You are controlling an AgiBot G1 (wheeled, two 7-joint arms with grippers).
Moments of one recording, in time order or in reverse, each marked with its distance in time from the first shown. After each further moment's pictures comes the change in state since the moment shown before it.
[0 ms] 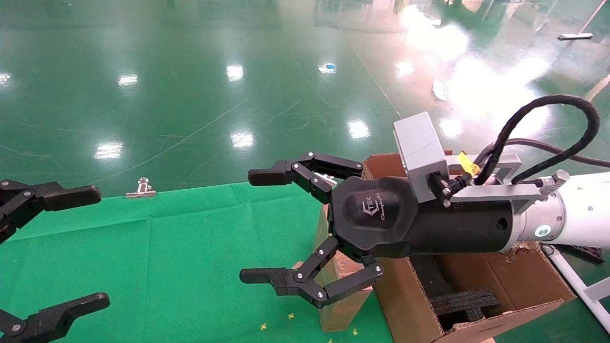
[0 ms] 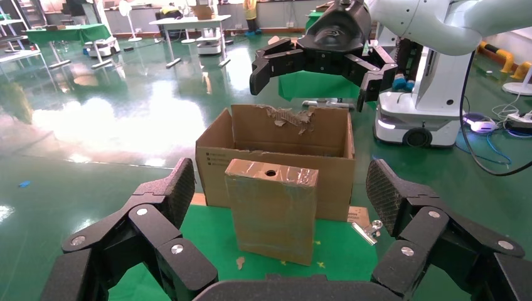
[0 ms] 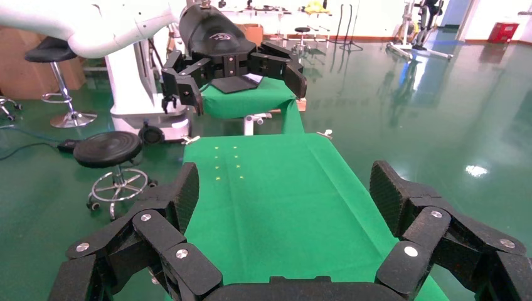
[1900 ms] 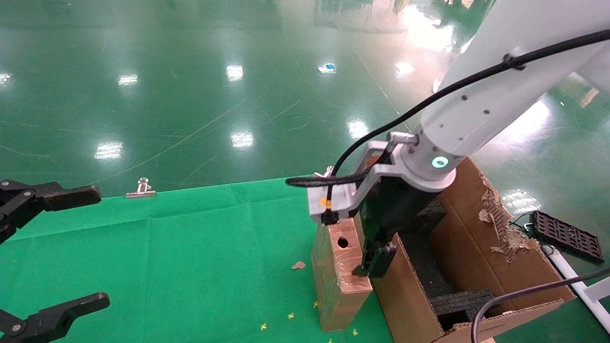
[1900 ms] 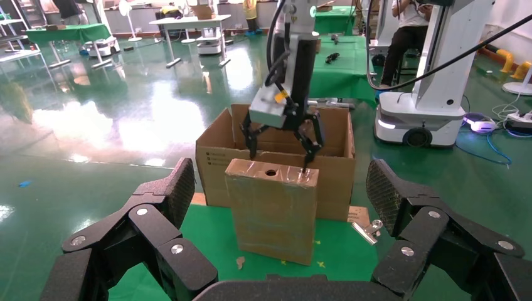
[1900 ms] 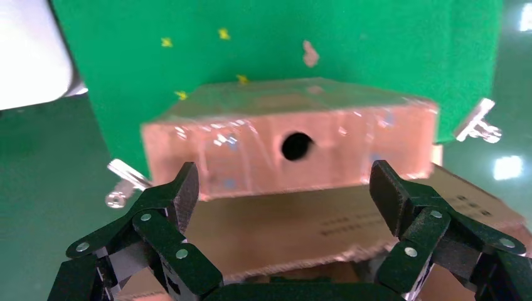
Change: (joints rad) left arm -0.001 -0.001 0.002 0.001 -0.001 0.000 0.001; right arm 1.065 -0.270 -1.228 0.073 -0.745 -0.065 0.622
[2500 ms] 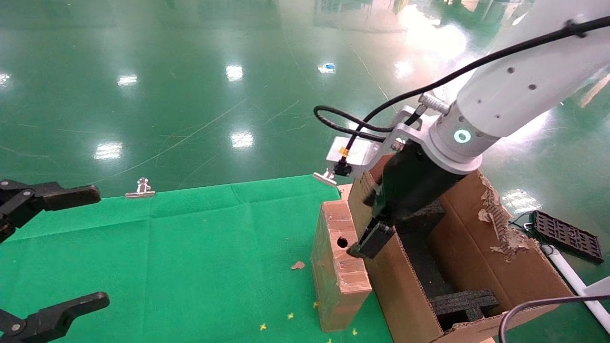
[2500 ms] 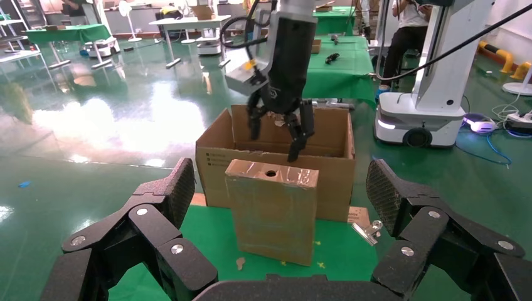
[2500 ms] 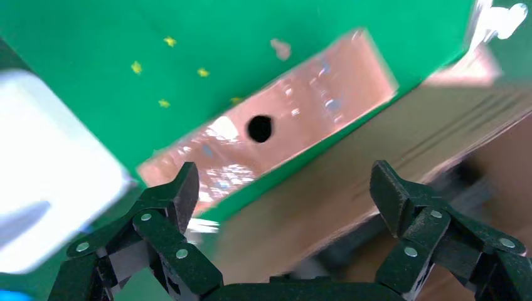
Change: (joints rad) left arm 0.000 0.000 0.001 0.000 -0.001 0.000 0.000; right arm 0.043 0.068 -0.055 -0.099 0.102 0.041 0.346
